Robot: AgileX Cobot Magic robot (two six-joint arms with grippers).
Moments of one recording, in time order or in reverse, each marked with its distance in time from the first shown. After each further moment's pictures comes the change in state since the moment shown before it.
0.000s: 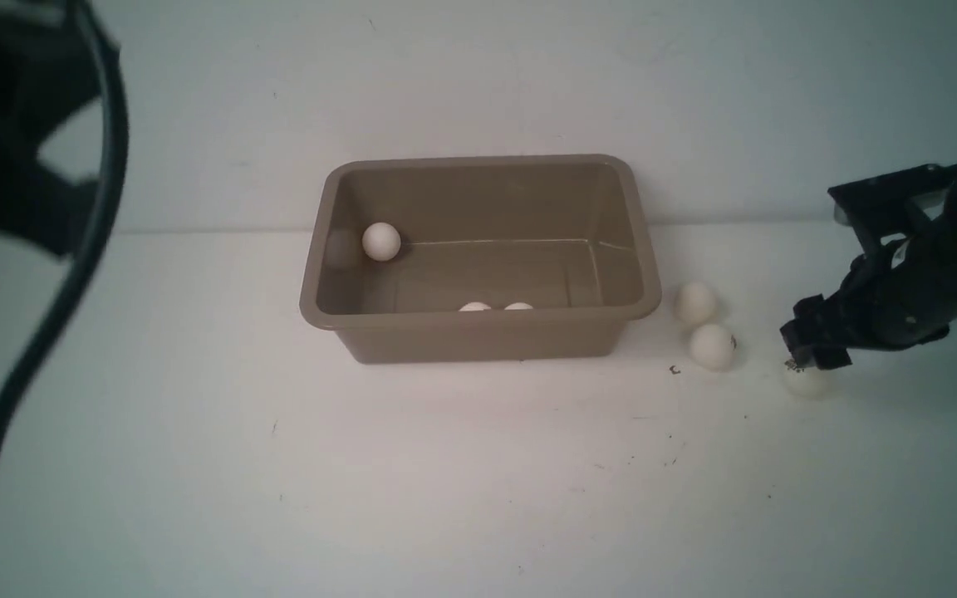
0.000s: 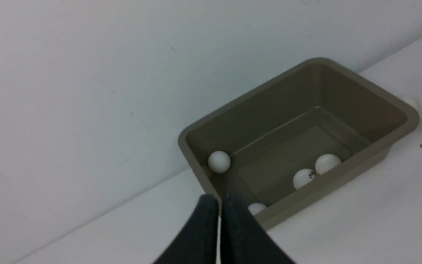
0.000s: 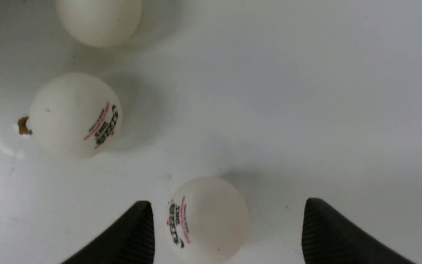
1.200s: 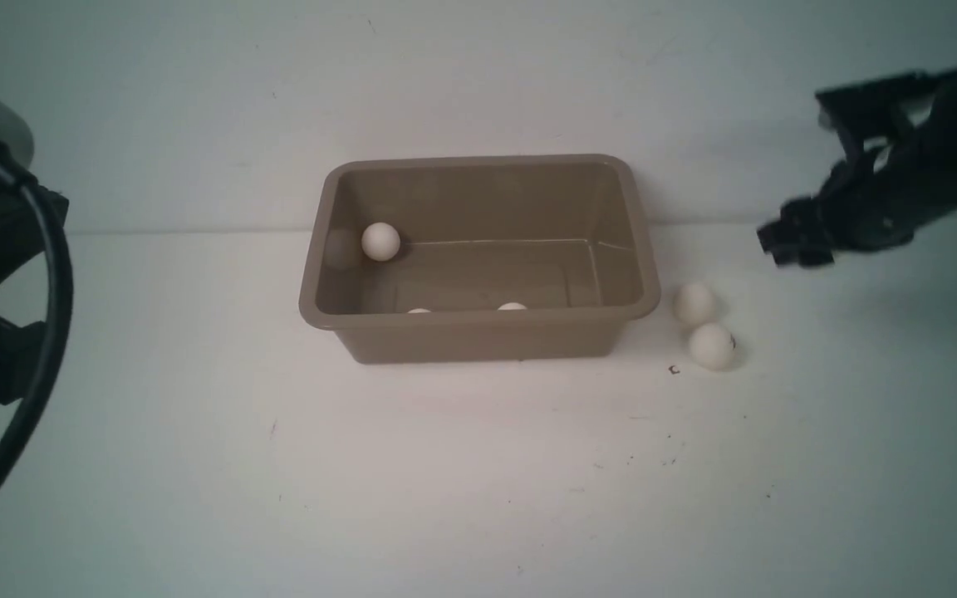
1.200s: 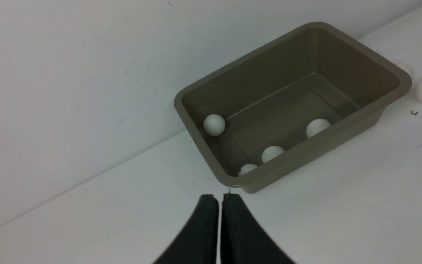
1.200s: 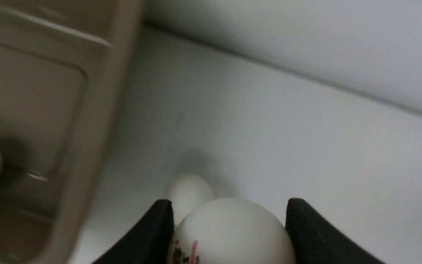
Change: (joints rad) right arm 0.089 -0.021 -0.340 0.133 0.104 -0.096; left arm 0.000 -0.065 0.005 0.007 0.140 -0.021
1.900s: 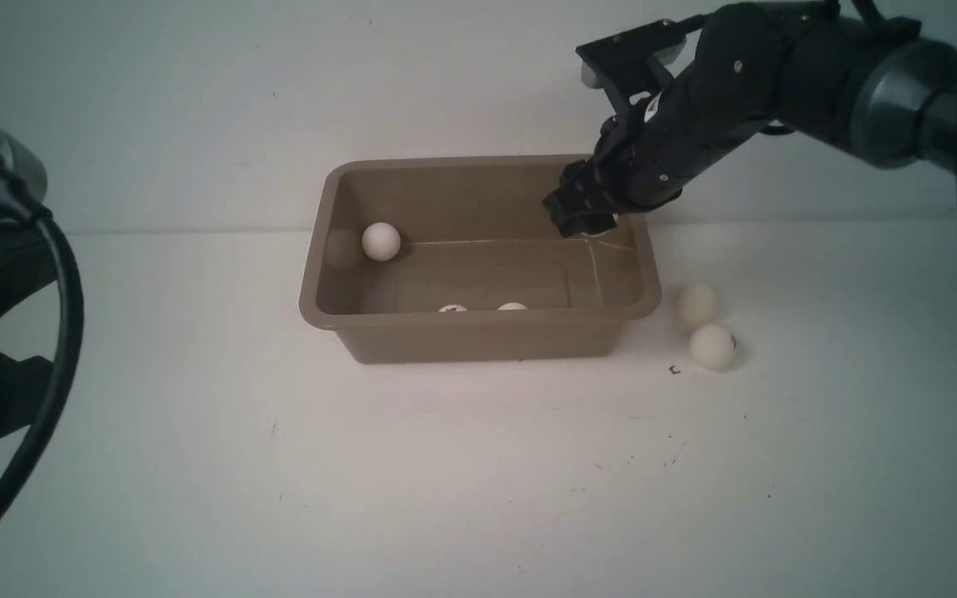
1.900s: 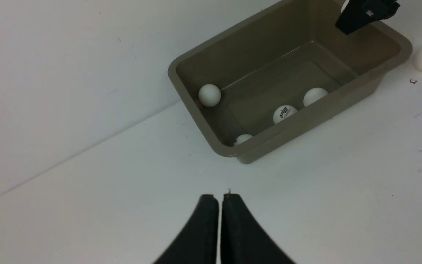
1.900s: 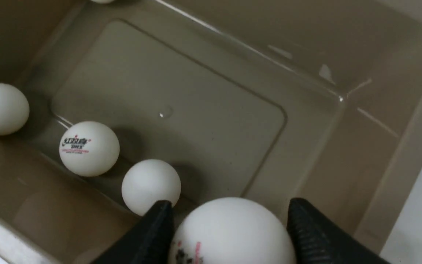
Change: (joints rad) right arm 0.203 0.258 -0.287 0.059 0.141 -0.010; left arm 0.000 -0.001 0.000 0.000 0.076 0.000
